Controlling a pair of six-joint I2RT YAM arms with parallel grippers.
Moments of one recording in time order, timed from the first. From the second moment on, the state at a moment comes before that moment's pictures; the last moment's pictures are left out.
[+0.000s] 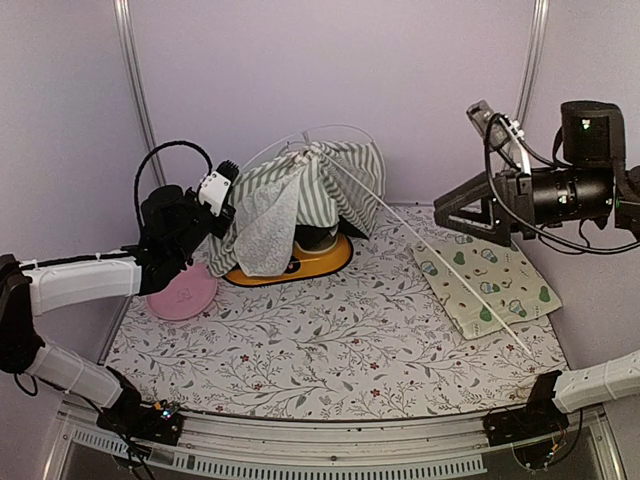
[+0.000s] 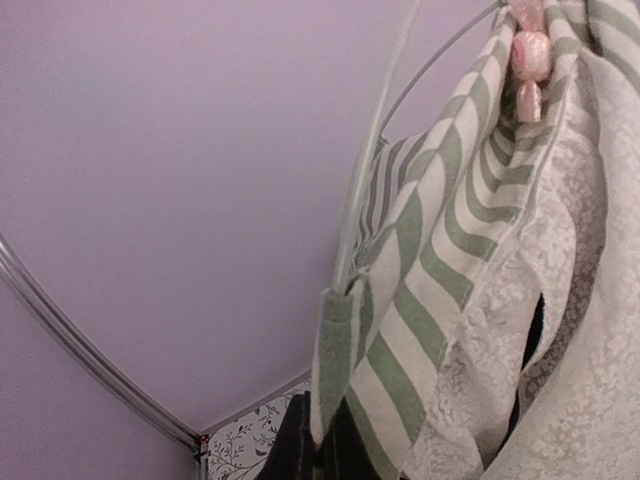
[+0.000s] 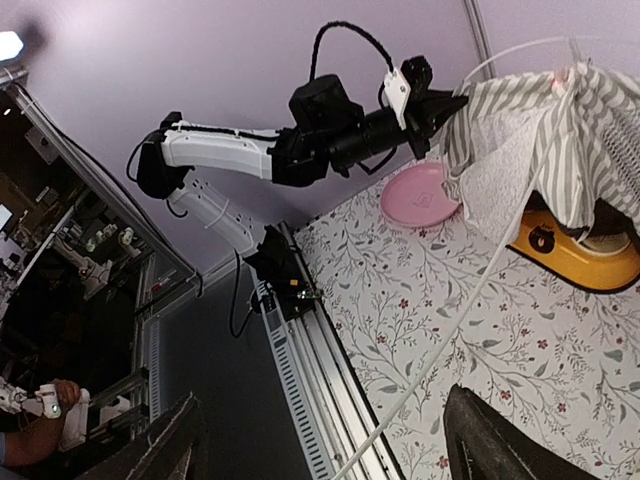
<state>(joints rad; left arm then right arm) -0.54 1.34 0.79 0.55 -0.30 0.52 0.89 1.07 1.58 -0.81 -0.46 0.30</state>
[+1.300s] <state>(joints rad) -0.52 1.34 0.77 0.59 -0.24 0.57 0.82 0.95 1.24 -1.05 -1.01 0.47</state>
